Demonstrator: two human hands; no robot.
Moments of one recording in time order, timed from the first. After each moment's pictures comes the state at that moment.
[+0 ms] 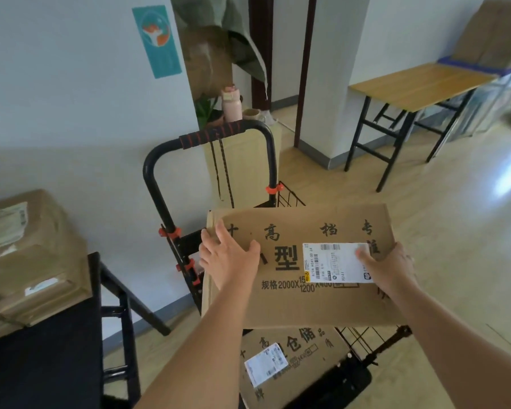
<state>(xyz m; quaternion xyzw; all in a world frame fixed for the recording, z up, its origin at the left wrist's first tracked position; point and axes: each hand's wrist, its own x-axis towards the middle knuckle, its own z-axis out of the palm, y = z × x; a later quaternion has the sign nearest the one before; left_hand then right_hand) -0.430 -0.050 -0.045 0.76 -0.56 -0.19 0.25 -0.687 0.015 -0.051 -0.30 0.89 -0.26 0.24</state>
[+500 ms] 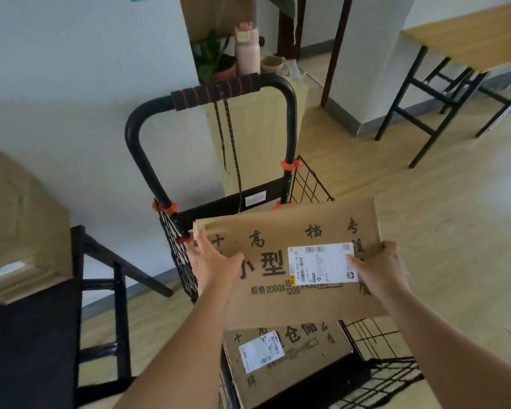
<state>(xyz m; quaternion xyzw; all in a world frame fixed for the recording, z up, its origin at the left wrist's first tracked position) -0.409 -0.110 -0.133 0.79 -0.42 -0.33 0.29 -0.695 -0.073 -0.127 -0.35 0.87 -0.20 0.28</state>
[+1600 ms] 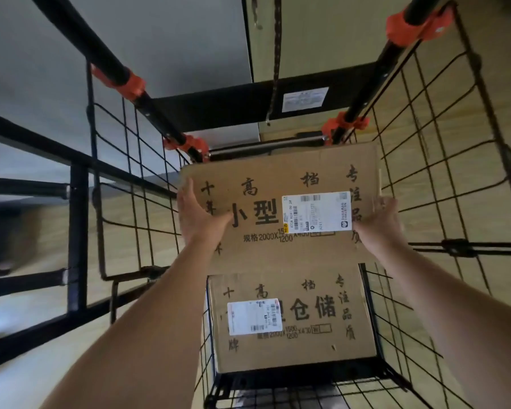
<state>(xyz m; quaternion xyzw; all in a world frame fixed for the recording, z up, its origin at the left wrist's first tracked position) -0.374 -0.178 -0.385 0.87 -0.30 -0.30 0.27 -0.673 -0.224 -0.388 -0.43 0.81 -0.10 0.37</state>
